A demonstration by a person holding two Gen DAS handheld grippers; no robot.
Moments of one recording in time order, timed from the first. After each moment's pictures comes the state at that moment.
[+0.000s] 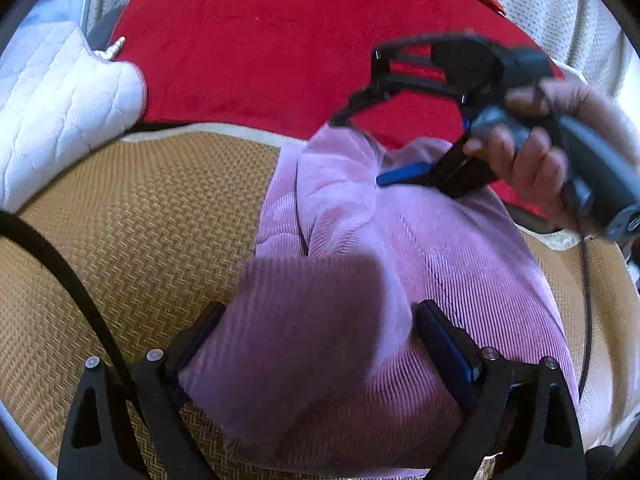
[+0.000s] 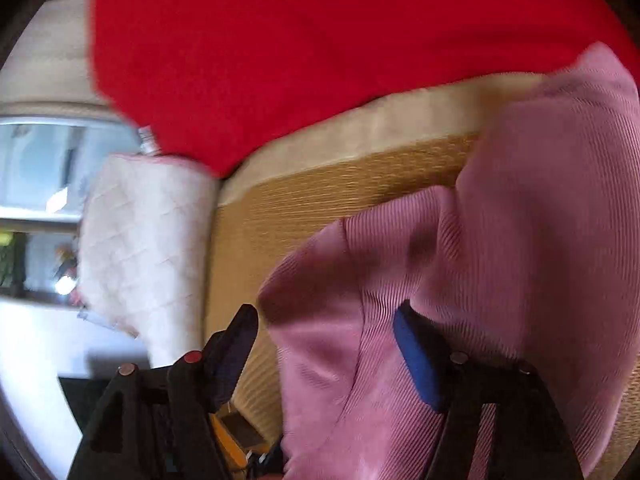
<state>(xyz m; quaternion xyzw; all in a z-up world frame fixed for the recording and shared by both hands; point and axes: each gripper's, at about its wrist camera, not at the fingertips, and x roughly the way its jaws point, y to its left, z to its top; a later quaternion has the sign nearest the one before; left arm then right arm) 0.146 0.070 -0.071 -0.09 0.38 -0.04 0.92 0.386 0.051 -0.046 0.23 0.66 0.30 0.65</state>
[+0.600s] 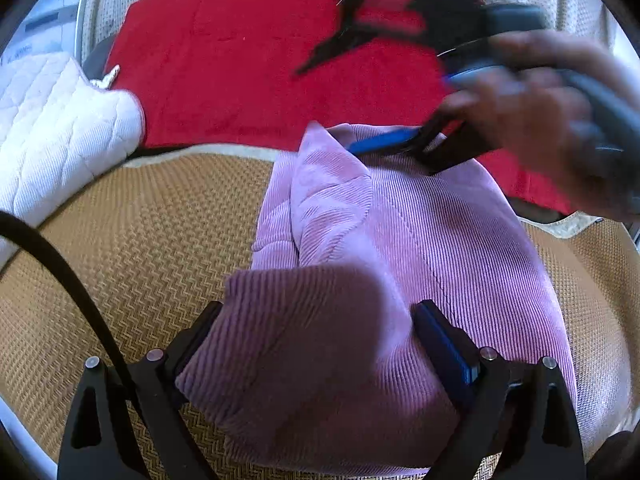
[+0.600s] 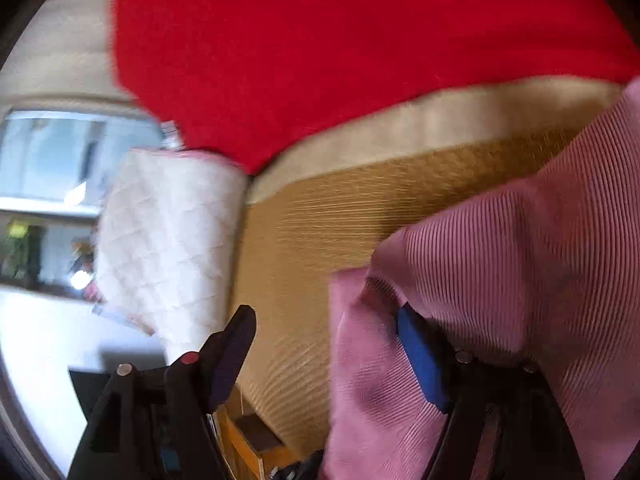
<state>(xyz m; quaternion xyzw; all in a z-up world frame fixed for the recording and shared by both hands) 0.127 0.049 -0.061 -0.05 0.35 -0.03 0.93 0.364 0.057 -0.015 0.27 0.61 0.37 0.65</state>
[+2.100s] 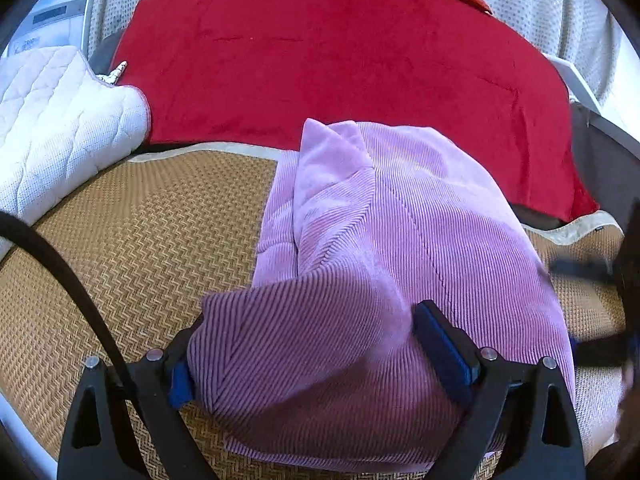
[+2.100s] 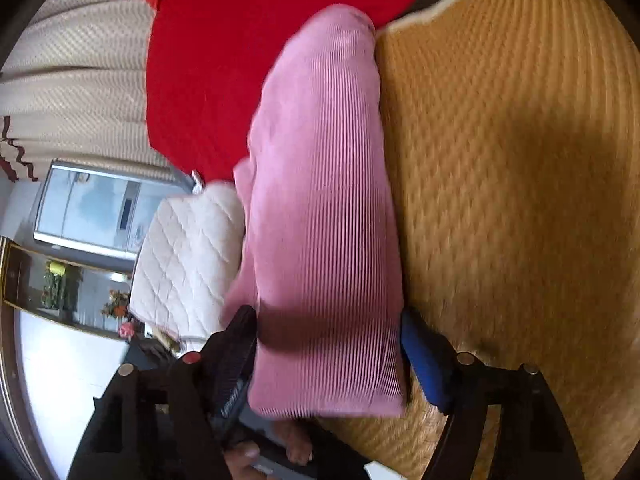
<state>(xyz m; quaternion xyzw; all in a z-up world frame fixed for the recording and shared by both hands) 0.123 0.040 -0.054 -0.06 0.37 -0.02 0.93 0.201 -0.118 -0.065 0.40 0.52 0.29 0.69</state>
